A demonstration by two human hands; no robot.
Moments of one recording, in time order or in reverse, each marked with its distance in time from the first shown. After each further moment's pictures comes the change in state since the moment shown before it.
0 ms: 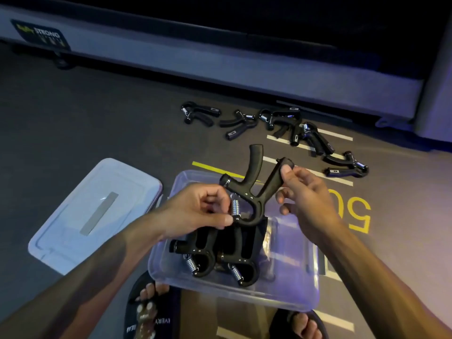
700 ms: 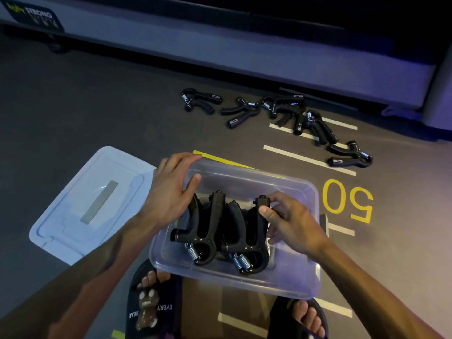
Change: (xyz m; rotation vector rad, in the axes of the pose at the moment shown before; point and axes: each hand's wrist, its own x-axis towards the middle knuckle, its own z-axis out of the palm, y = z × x) left_hand 0.006 -0.059 -0.032 0.900 0.582 0.131; right_hand -0.019 0.058 -0.015 -0.705 -0.219 0.053
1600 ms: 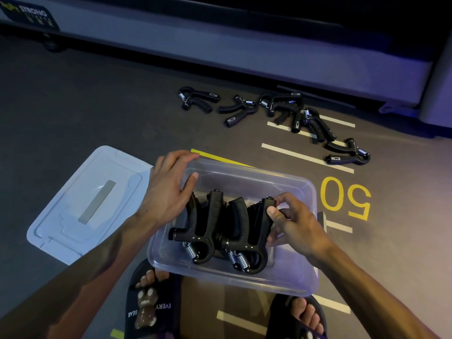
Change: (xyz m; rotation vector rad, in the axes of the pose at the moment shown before) left_hand -0.001 0.001 0.001 0.026 0.031 0.011; right_hand -0.011 0.006 0.001 0.257 0.053 0.119
